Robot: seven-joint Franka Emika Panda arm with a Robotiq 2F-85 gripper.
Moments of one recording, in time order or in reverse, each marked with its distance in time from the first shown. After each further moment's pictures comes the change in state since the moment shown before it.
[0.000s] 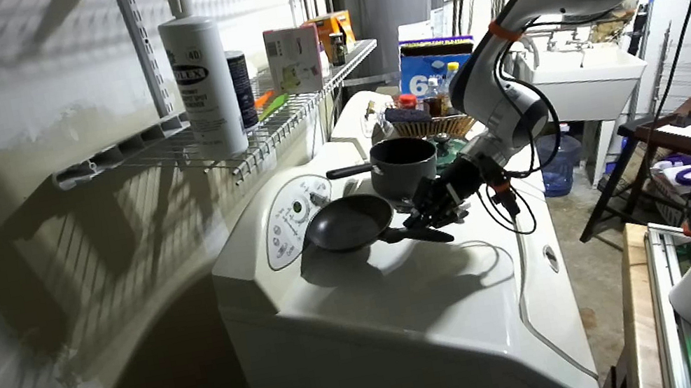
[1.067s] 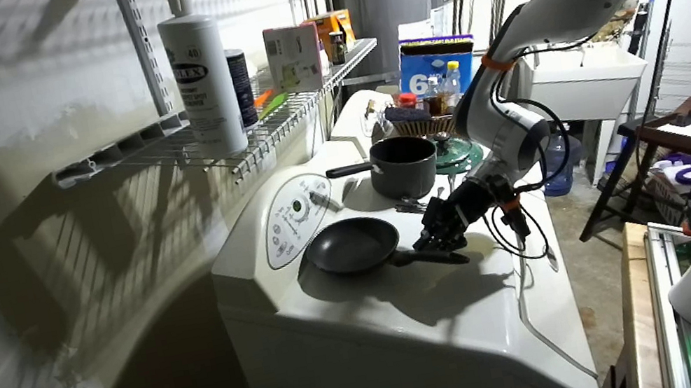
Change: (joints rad) arm -0.037 0.141 -0.005 0.001 -0.020 -0.217 -0.008
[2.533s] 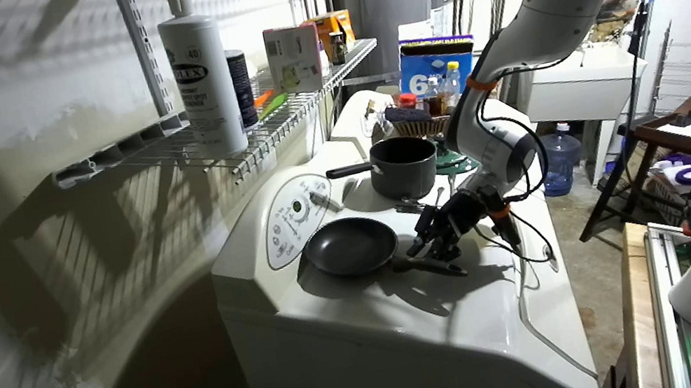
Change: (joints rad) arm -0.007 0.146 -0.021 0.102 -0.035 -0.111 0.004
